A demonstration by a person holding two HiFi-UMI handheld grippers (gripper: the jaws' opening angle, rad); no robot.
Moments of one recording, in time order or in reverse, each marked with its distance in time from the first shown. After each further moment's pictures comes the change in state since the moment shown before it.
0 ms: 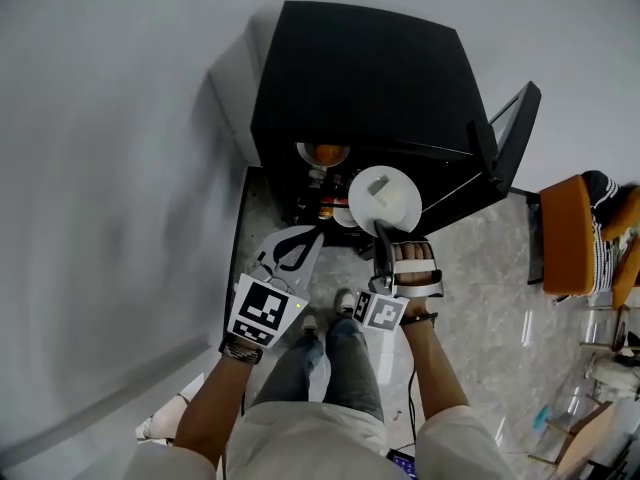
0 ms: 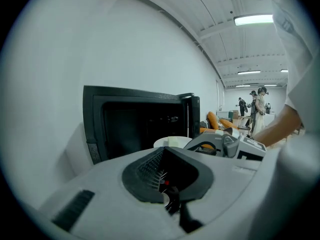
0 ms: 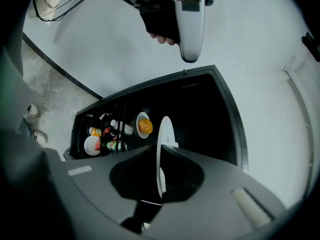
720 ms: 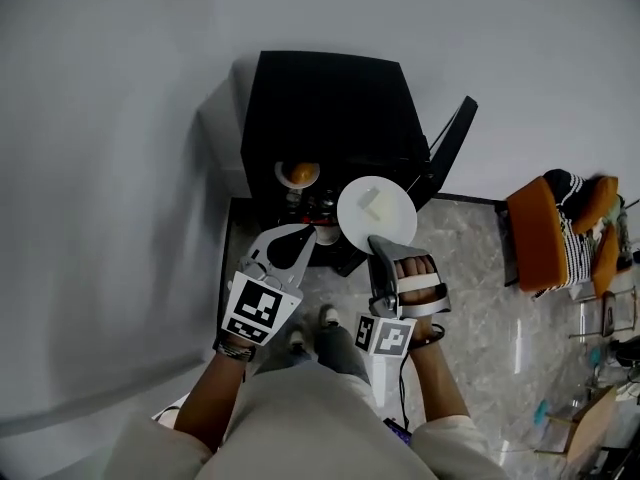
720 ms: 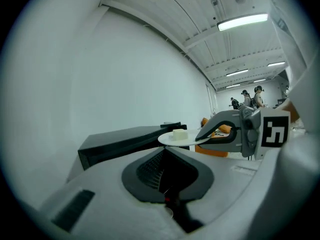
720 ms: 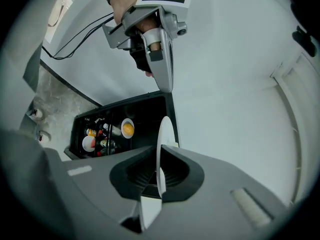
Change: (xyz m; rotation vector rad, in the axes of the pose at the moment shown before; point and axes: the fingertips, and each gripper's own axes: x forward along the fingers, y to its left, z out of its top) left arm -0.046 -0.049 0.110 0.128 -0.112 -0.033; right arm -0.135 -0.127 0.011 0.001 -0.029 -0.057
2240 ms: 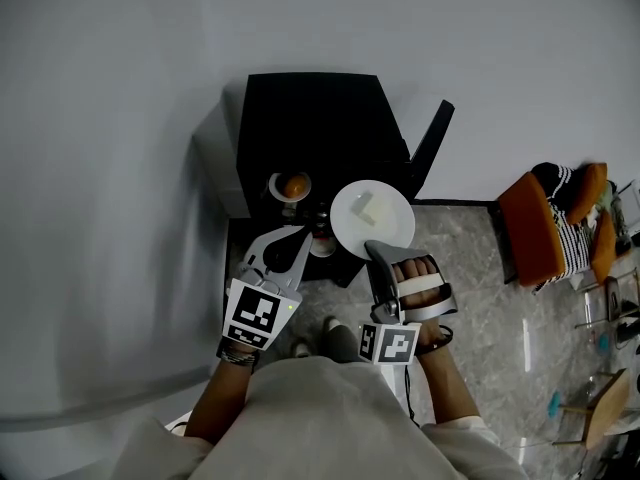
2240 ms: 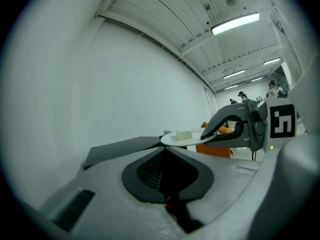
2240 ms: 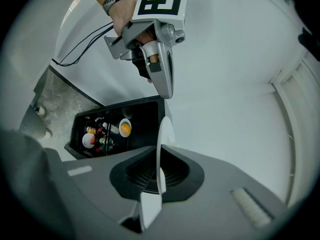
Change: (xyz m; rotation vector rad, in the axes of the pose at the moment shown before) left arm -0.021 -0.011 0.042 0.052 -0.069 0.014; right arm -0.046 -0.043 0.019 -0.034 -0.020 -0.038
